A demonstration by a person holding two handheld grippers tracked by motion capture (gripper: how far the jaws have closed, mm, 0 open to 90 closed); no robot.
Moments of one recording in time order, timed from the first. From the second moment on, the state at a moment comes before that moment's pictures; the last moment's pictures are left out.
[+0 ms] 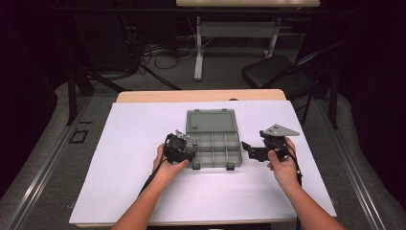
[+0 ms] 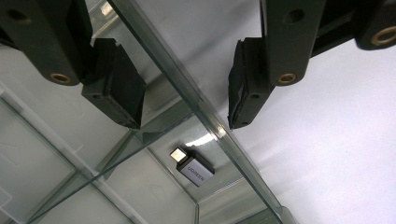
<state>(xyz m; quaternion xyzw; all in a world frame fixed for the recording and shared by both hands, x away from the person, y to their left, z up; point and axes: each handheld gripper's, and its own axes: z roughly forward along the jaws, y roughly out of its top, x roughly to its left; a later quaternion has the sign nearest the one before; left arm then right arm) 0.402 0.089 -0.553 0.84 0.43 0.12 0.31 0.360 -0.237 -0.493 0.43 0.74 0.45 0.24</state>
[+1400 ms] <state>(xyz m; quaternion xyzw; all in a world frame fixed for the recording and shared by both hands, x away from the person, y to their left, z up) 0.398 0.088 -0.554 0.84 0.43 0.13 0.31 0.468 -0.202 -0.455 0.47 0.75 0.40 0.23</state>
